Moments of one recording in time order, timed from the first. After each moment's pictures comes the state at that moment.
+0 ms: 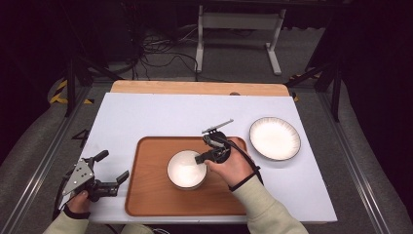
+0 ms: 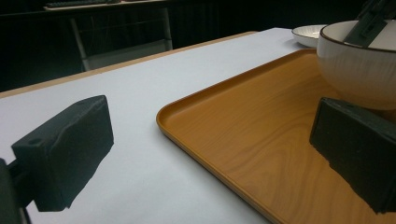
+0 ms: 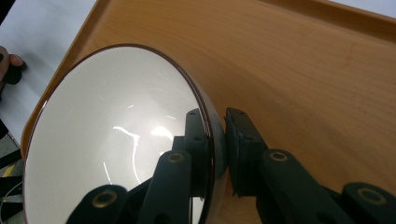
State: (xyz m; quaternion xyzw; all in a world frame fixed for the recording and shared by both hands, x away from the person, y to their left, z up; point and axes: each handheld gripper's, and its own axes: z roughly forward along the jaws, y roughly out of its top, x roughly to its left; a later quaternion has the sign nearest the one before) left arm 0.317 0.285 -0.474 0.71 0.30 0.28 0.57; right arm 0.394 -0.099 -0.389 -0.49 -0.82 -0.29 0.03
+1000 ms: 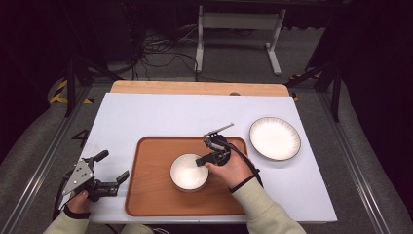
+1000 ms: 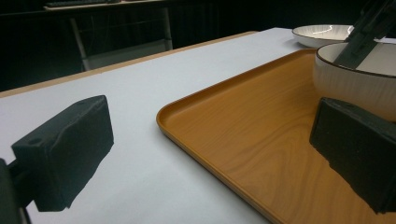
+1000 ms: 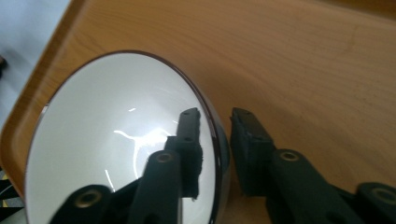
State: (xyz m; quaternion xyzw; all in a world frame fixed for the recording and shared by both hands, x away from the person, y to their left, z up) left arm 0.317 0.286 -0.473 0.71 0.30 0.28 0.57; right arm 0.397 -0.103 -0.408 -0.49 -0.82 -0.29 0.03
